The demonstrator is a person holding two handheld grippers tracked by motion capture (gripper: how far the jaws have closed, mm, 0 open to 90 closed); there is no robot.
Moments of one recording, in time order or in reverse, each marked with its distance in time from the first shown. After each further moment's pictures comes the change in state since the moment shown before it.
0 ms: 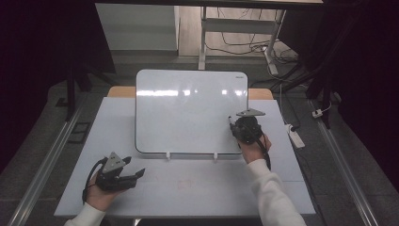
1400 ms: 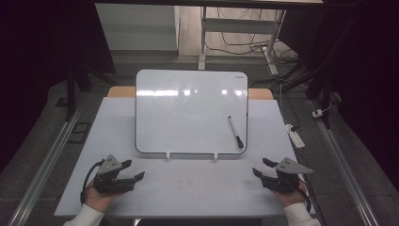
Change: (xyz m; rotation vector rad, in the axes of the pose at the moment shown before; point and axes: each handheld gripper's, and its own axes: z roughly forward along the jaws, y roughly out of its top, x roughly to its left) left arm 0.003 -0.009 -0.003 -0.023 -0.087 -0.044; right arm -0.049 -0.158 -0.076 -0.191 0.235 -0.127
